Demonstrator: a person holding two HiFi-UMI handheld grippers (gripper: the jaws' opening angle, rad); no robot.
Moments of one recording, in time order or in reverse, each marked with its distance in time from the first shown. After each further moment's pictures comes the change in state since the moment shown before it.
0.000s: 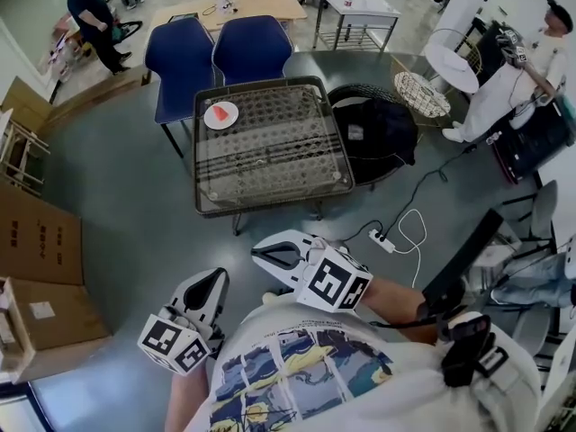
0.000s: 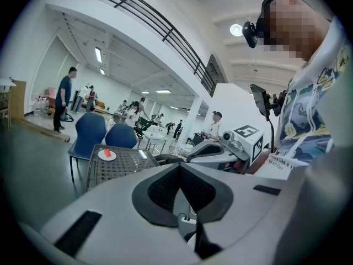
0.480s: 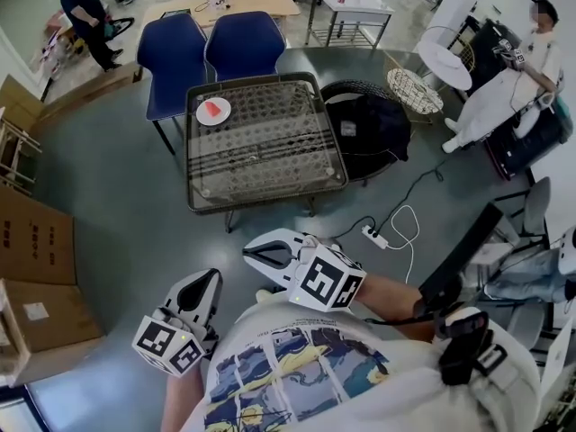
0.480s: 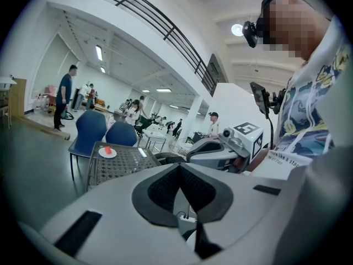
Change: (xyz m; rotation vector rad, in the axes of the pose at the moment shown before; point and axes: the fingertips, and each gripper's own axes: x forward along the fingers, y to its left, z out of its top) left arm -0.006 0.006 -0.008 -0.011 0.012 -0.004; right arm 0.009 0.006 0.002 -0.010 0.015 0.017
